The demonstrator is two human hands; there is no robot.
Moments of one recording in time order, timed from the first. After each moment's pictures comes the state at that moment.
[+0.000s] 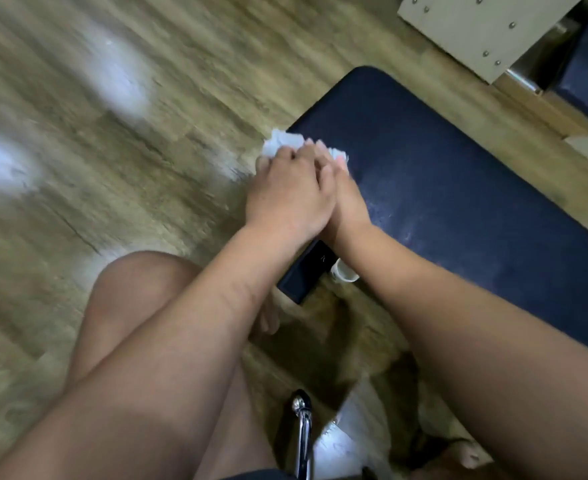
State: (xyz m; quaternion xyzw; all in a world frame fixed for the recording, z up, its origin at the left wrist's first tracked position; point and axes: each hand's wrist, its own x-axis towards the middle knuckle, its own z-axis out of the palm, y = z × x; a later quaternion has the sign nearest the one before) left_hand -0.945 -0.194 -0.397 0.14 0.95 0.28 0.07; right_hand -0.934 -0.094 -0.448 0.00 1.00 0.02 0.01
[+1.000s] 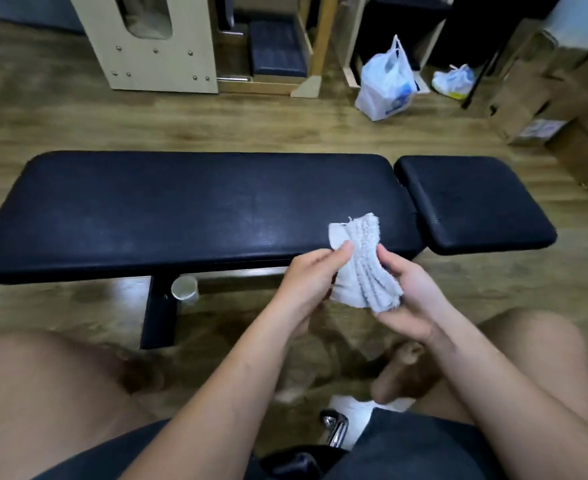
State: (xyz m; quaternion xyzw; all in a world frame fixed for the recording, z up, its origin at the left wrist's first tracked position) left_hand -0.594 -0.001 -0.323 0.19 0.57 0.54 0.59; right_hand -0.461 0.073 -0.309 0.41 0.24 -0.86 -0.20
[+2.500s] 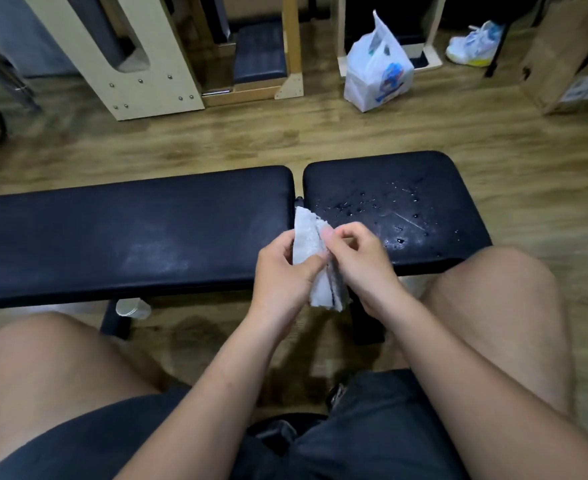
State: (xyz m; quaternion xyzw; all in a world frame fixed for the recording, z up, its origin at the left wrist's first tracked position) left_hand -0.366 0.207 -0.295 0.22 0.73 0.55 0.34; right_hand -0.287 0.297 -0.334 0.46 0.61 -0.60 -0.25
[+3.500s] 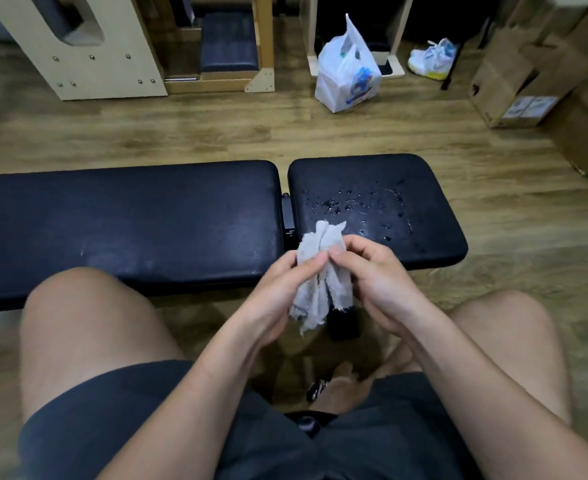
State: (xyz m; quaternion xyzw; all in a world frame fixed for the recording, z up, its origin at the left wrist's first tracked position) left_hand -0.391 0.193 -0.331 0.15 0.53 0.56 0.62; right_hand -0.271 0.274 -0.312 0.40 0.54 -0.70 -0.23
